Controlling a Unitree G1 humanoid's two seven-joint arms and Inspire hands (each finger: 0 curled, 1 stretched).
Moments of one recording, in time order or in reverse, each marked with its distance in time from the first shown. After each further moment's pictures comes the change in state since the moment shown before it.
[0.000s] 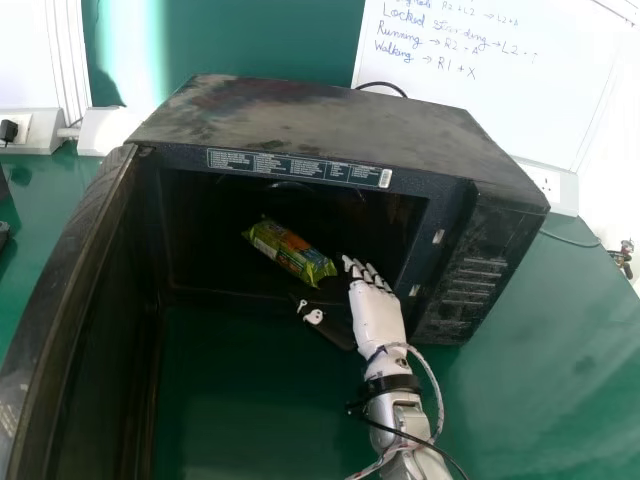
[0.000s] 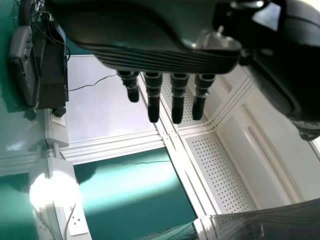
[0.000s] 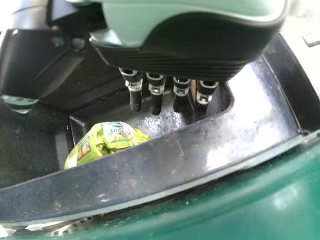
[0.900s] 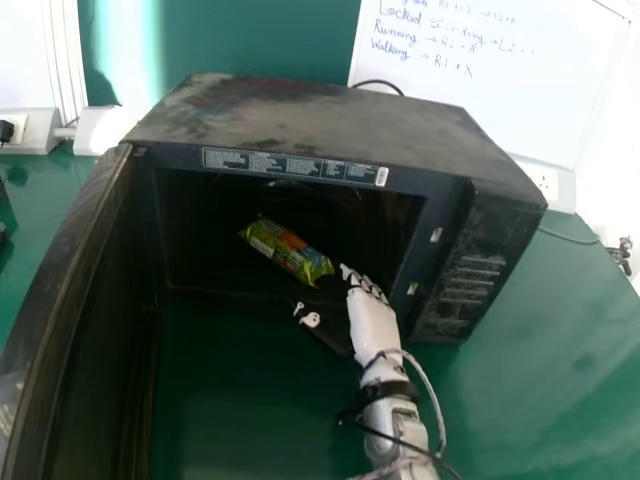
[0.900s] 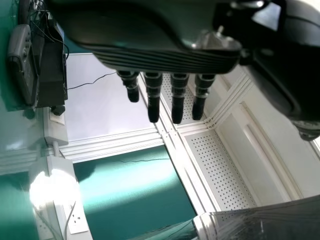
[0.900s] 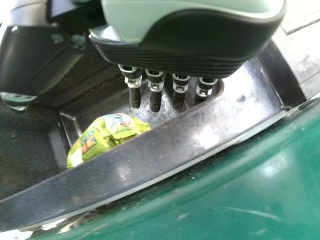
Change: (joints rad) left arm -0.001 0.013 0.003 0.002 -0.001 0.000 0.000; right arm 0.116 0.035 -0.056 -0.261 0.021 0.124 0.188
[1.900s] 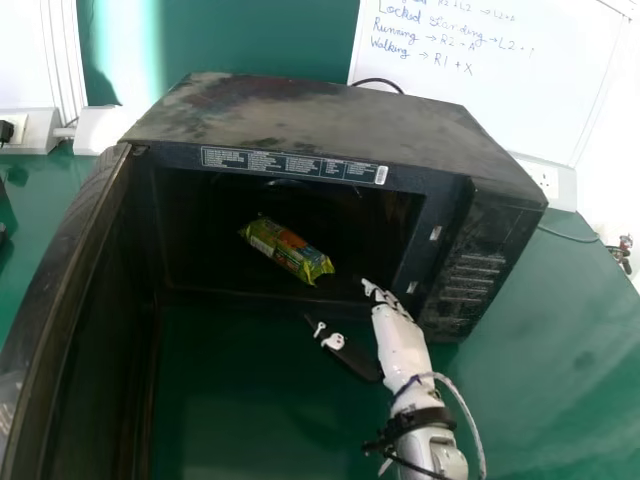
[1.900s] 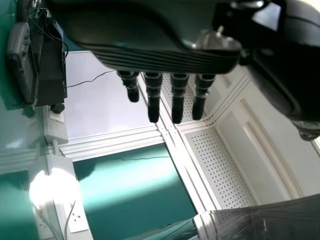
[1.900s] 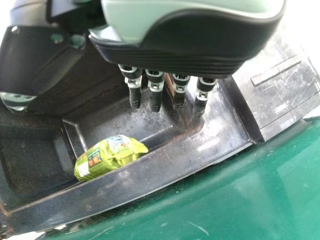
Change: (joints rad) left arm -0.013 0.013 0.003 0.016 -0.010 -0.001 0.000; right arm 0.205 -0.061 -0.060 -0.363 -0.050 0.085 0.162
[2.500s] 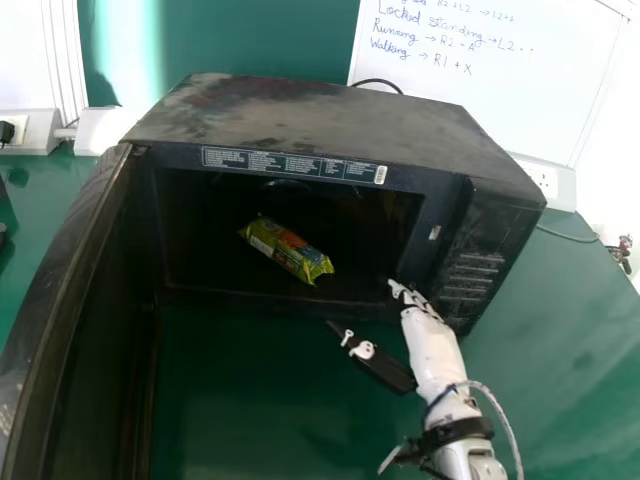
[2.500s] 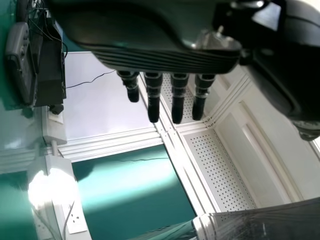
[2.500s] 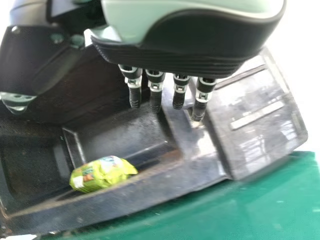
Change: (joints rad) left arm -0.015 0.007 0.003 0.024 -0.009 -0.002 0.000; right arm 0.106 -0.090 -0.119 -0.167 0.002 -0.025 0.099
